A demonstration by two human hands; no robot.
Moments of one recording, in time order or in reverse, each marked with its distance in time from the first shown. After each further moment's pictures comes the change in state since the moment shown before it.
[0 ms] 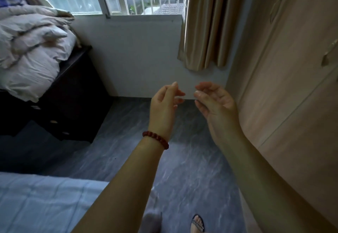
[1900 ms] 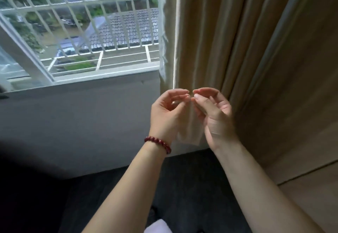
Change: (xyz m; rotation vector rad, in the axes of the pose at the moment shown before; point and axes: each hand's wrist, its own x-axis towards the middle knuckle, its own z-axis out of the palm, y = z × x) left_hand 0.742 -0.064 0.125 -0.051 -0.331 0.057; right_hand 0.713 0.107 0.048 0.125 0.252 -0.103
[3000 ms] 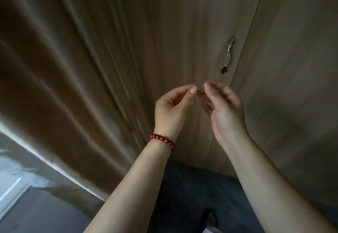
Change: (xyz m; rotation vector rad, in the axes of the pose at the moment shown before) left_hand 0.086 -0.013 0.169 -0.194 -1.067 -0.089; right_hand 0.023 -0.077 -0.074 -0.153 0.927 -0.617
